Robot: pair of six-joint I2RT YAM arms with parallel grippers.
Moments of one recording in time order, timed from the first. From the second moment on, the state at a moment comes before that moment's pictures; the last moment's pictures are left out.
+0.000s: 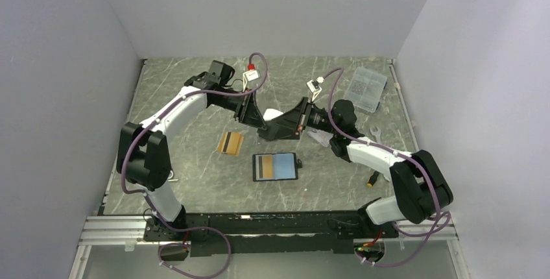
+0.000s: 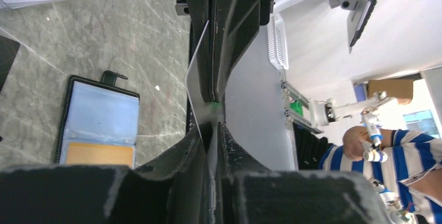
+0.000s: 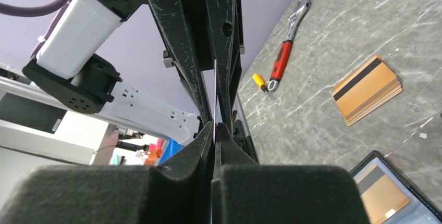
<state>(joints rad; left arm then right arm) -0.39 1.72 1.41 -0.71 1.36 0.11 0.48 1.40 0.65 0.85 -0.79 1.10</state>
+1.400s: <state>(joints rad) -0.65 1.64 1.12 -0.72 0.49 0.27 0.53 1.18 0.52 -0.16 -0.23 0.63</state>
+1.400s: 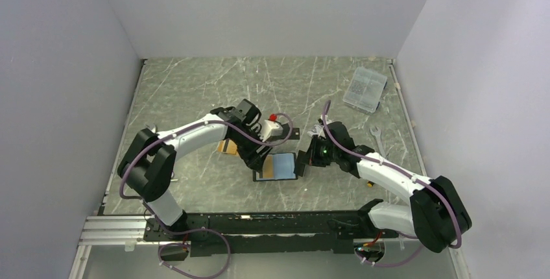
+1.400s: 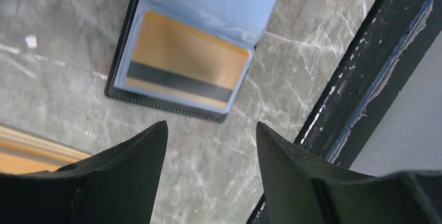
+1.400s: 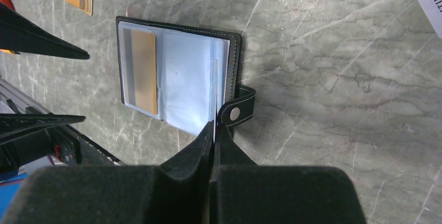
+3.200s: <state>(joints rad) -0.73 1.74 1.08 -0.57 0.25 0.27 0.53 1.19 0.46 0.04 -0.31 0.72</state>
